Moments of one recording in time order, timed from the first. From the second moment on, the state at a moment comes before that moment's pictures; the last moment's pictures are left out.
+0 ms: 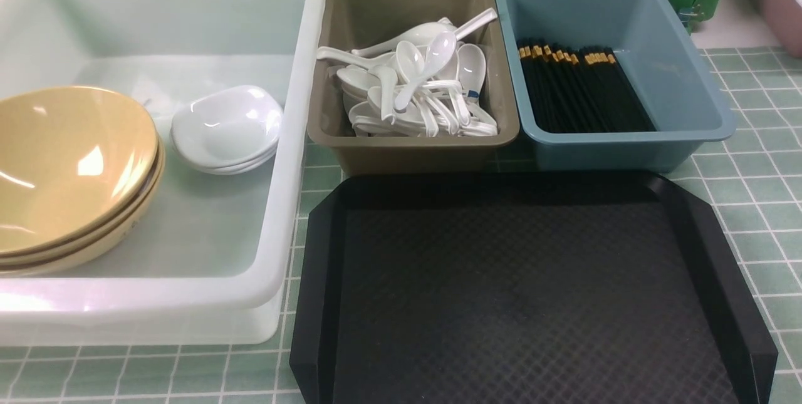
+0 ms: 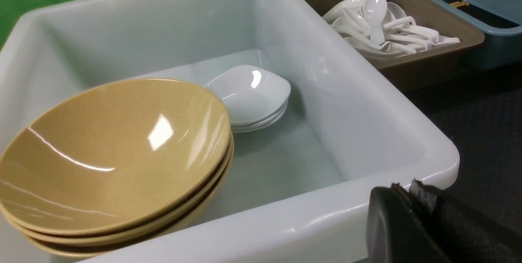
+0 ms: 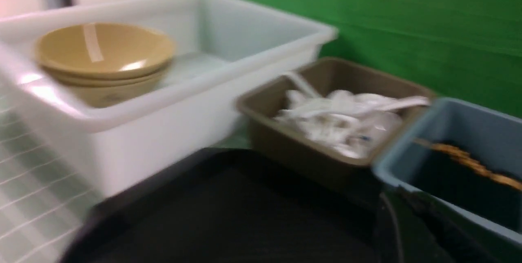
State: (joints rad) right arm 0.53 0.23 -0.34 -0.14 0.28 0.08; left arm -0.16 0.07 -0.51 -0.08 0.79 0.20
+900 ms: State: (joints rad) right arm -0.03 -0.01 0.03 -0.14 0.31 0.19; left arm -0.16 0.07 -0.51 -0.08 0.79 0.20
